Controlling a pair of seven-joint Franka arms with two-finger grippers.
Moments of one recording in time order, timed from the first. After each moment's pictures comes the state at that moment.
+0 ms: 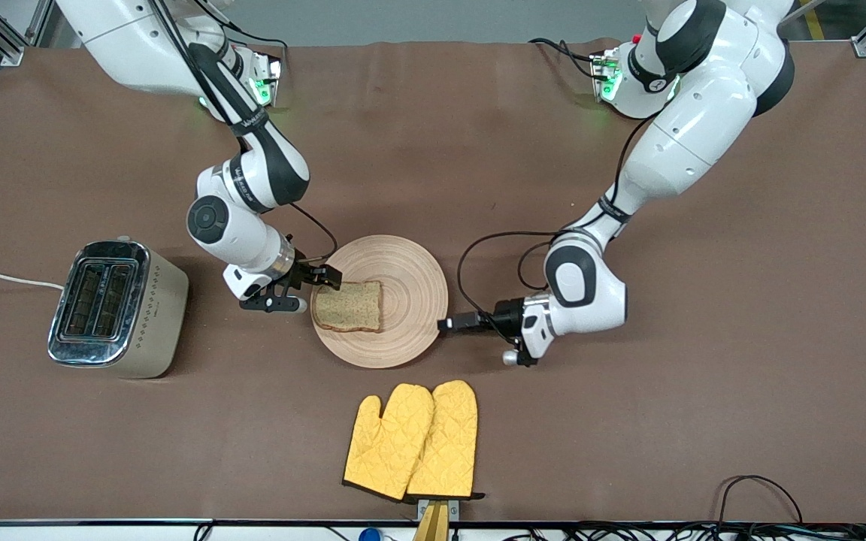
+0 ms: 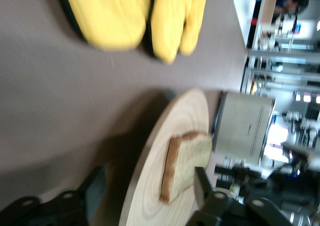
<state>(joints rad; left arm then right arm) -0.13 0.98 -0.45 -1.46 -1.23 2.47 0.48 0.16 0.42 0.26 -2.06 0.15 2.53 0.38</state>
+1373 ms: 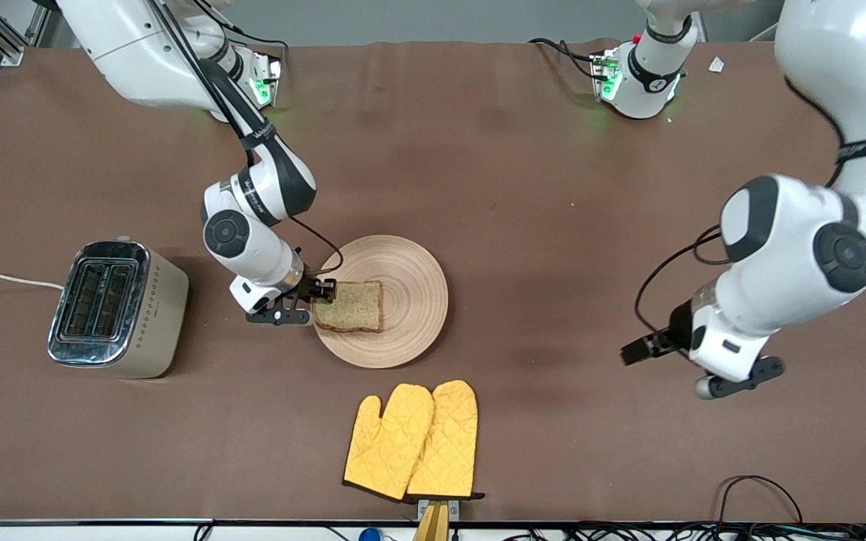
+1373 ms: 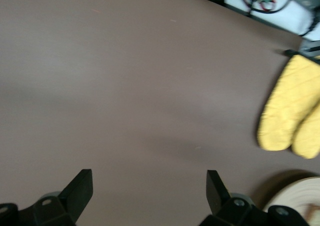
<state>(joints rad) 0.06 0.48 -0.35 -1.39 0.08 1.97 -0.55 0.20 0.50 0.23 -1.94 0.01 2.48 0.45</state>
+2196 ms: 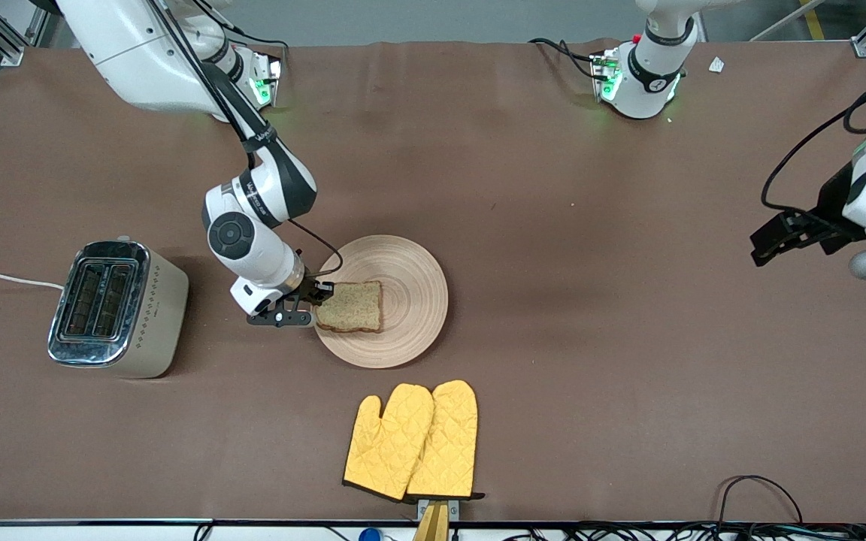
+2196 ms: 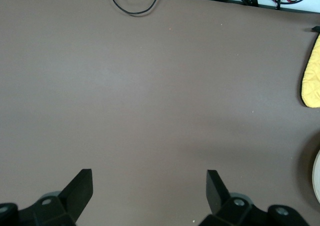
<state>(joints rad) 0.19 0.14 -0.35 -1.41 0.10 1.65 -0.29 0.20 0.51 0.23 -1.94 -0.03 2.48 0.45</state>
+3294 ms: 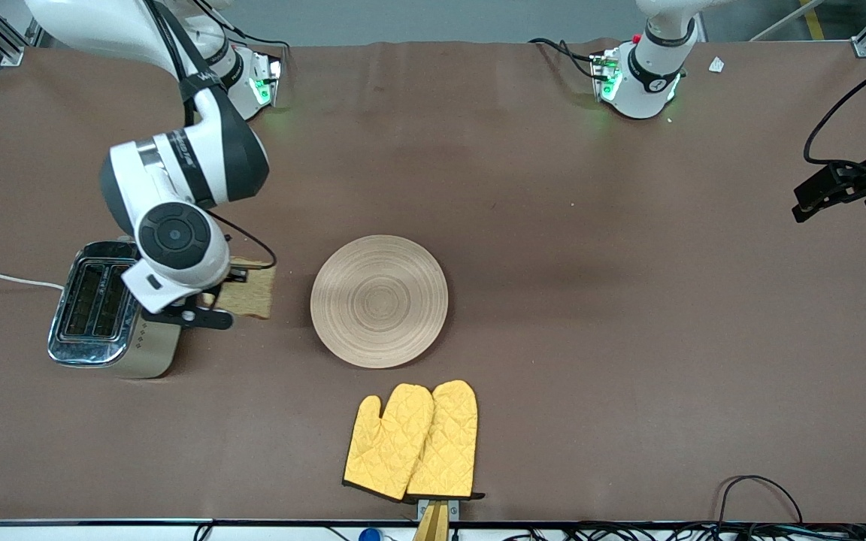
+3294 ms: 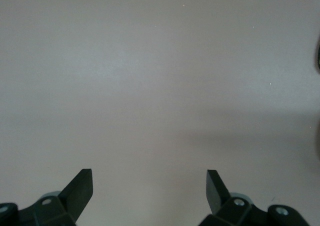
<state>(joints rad) 0.27 0.04 -0.34 -1.48 0.06 1.57 -0.15 0.17 0.41 0.21 -1.47 -0.41 1.51 0.52</state>
